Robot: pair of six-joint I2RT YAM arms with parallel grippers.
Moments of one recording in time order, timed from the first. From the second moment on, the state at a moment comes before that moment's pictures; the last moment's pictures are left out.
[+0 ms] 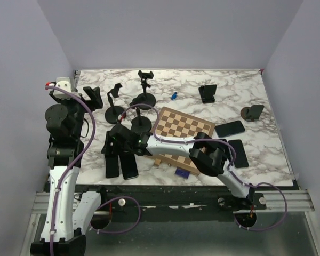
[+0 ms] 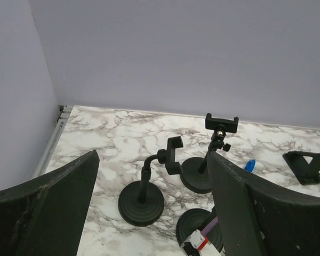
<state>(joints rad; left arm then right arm) 0.01 0.76 1.01 -0.15 0.03 -0.17 1.18 2.28 1.78 -0.19 0.08 1.02</state>
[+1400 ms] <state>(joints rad) -0.03 0.79 1.01 -0.17 0.06 -0.23 1.21 2.40 1.95 -0.33 0.26 1.20</state>
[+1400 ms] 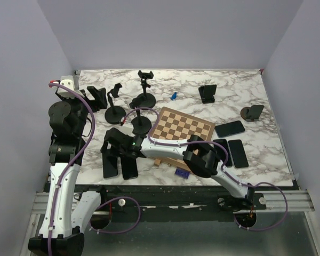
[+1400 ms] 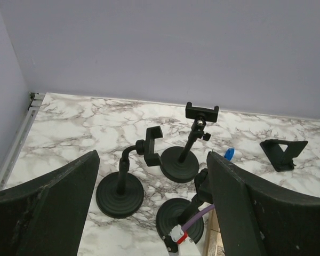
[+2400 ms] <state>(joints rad) -0.06 0.83 1.00 -0.14 0.21 -0.24 1.26 1.79 1.25 0.22 0.45 0.81</state>
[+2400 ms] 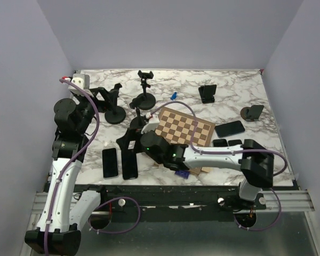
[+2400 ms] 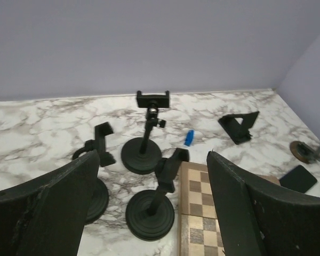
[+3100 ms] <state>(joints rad) -0.32 0.57 0.85 0.03 0.22 -0.12 1.26 0.54 0.68 0.15 1.12 0.40</state>
